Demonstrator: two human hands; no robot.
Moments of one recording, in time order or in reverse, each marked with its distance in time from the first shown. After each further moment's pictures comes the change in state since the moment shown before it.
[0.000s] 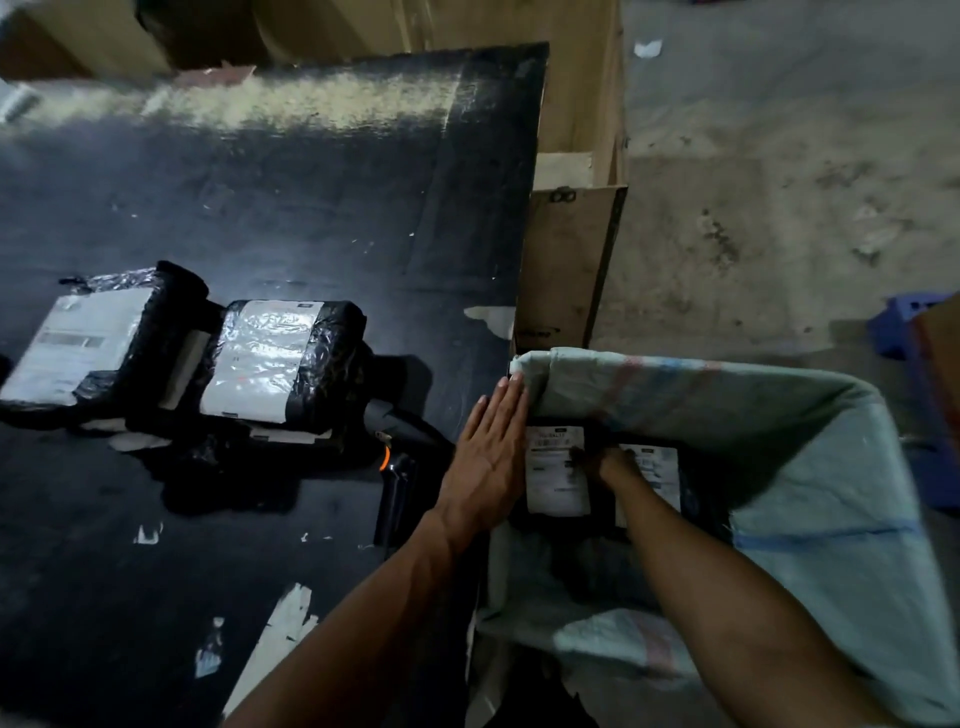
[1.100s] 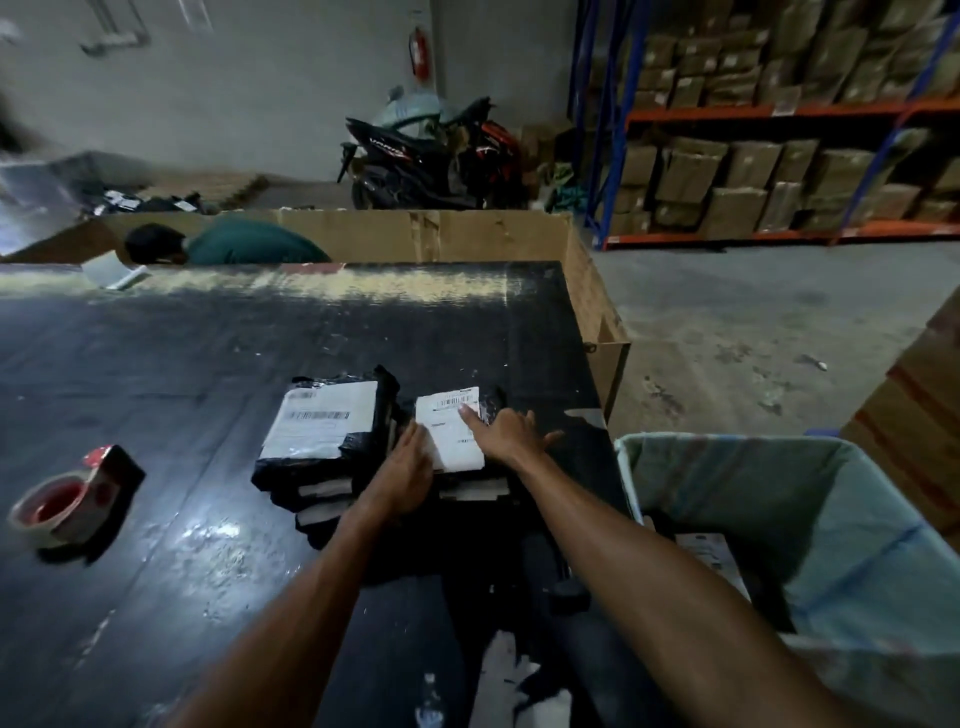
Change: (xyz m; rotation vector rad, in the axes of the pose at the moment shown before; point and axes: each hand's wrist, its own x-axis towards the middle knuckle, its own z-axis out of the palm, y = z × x) left_hand -0.111 -0.253 -0.185 -0.241 0.045 -0.105; right_hand -0.303 -0.354 0.097 -0.061 0.512 -0.344
